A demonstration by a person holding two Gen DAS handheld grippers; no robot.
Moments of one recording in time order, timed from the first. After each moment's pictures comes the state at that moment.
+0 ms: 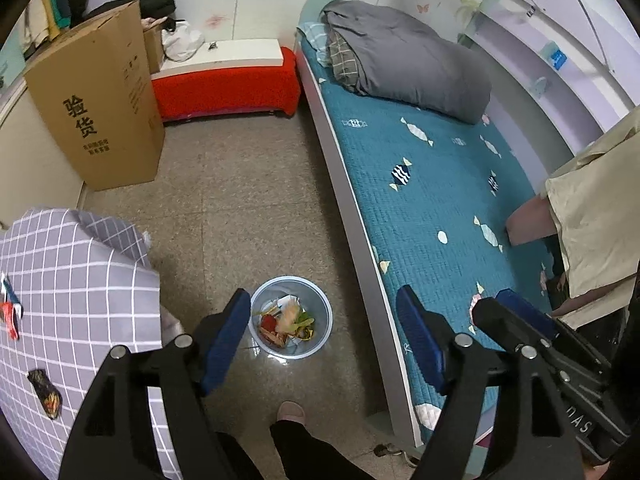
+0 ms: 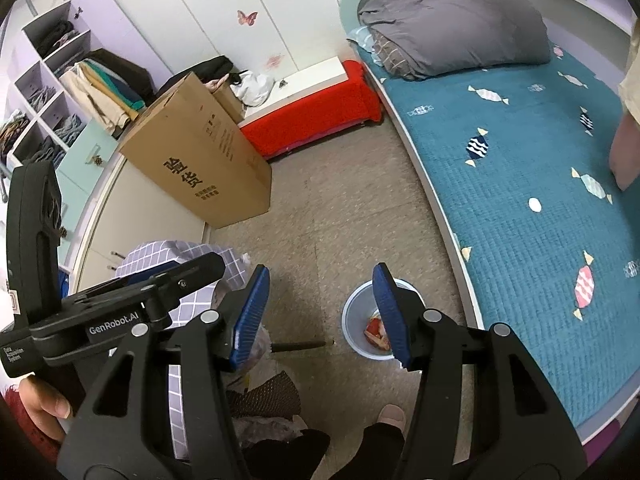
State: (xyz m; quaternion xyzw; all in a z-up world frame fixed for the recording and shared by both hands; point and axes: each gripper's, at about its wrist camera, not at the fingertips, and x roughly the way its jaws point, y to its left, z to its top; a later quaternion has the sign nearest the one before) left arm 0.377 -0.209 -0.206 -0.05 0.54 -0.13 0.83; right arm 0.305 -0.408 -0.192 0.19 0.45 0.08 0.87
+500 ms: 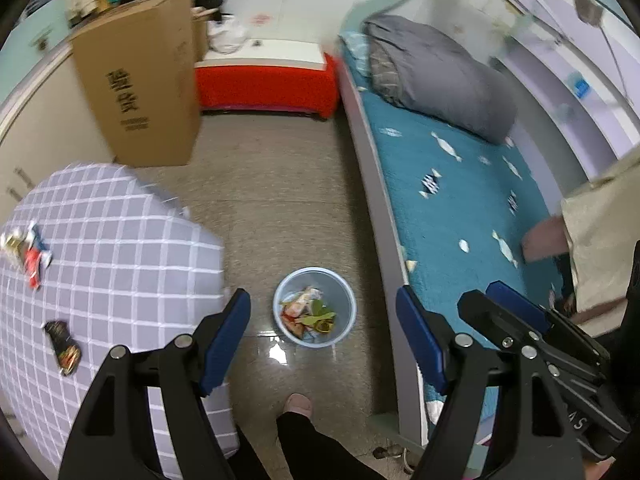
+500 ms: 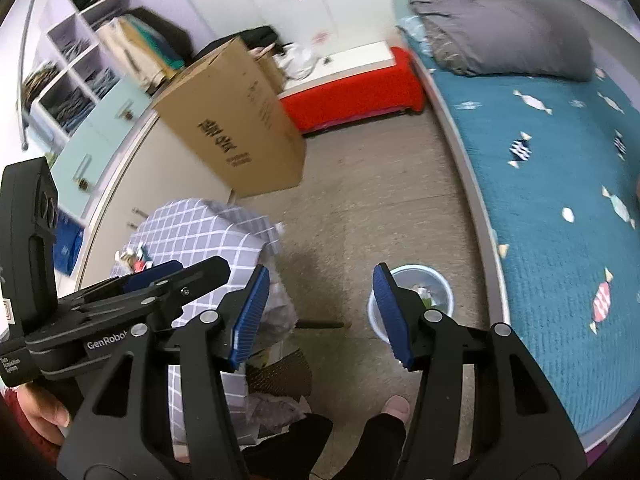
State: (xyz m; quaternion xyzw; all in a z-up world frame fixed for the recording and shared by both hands) left arm 0.336 -0.133 -0.201 -0.08 0.53 -0.07 0.84; right arm 0.299 -0.331 -0.189 0.14 0.47 0.15 0.86
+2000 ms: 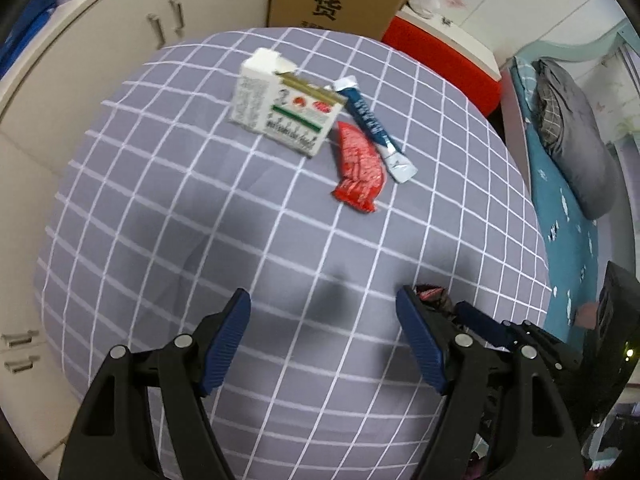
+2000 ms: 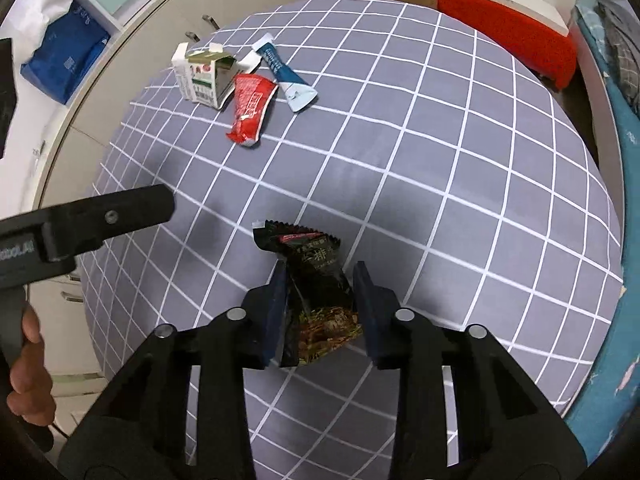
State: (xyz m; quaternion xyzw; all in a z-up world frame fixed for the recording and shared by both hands) left arm 0.288 0.282 -0.311 -0.20 0.60 0.08 0.77; right arm 0.291 0.091 -0.328 -0.05 0.60 0.28 0.75
